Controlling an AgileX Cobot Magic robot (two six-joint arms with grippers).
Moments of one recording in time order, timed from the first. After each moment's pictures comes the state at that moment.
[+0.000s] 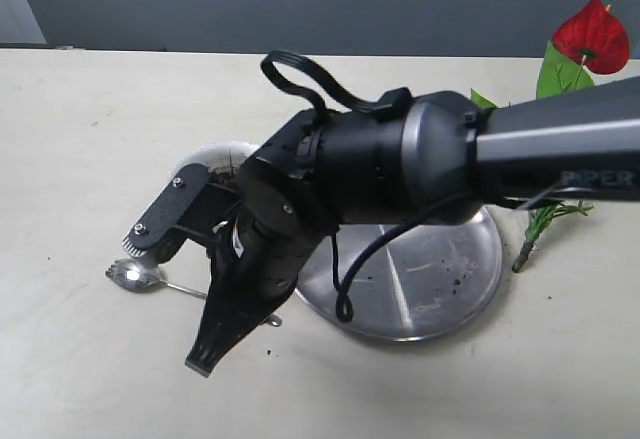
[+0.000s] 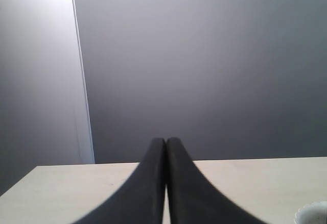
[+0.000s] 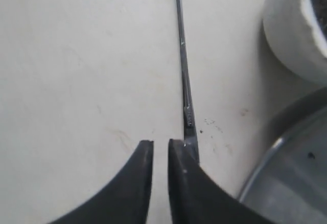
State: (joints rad) left arm 0.12 0.00 0.00 0.69 -0.14 -0.66; right arm 1.15 1.92 -1.23 0.06 0.62 -0.19
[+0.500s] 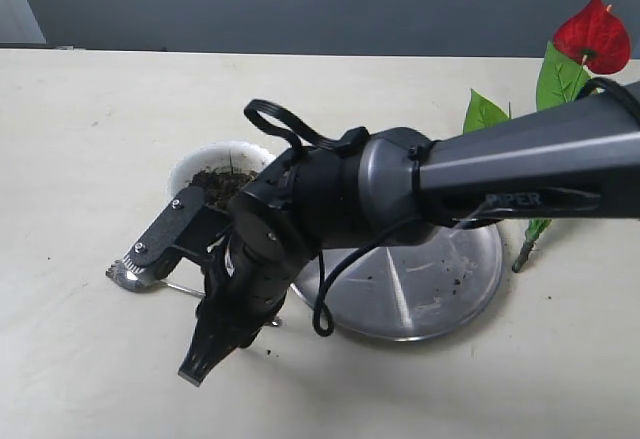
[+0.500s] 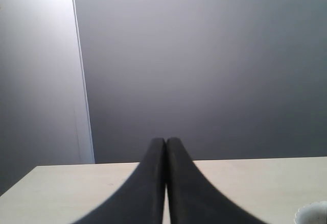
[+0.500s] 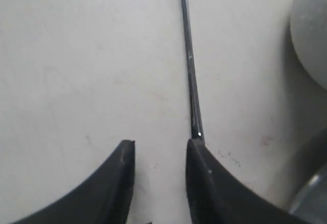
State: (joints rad) left arm 0.12 0.00 0.00 0.69 -0.14 -0.66; right arm 1.15 2.01 -1.23 0.08 0.52 -0.20
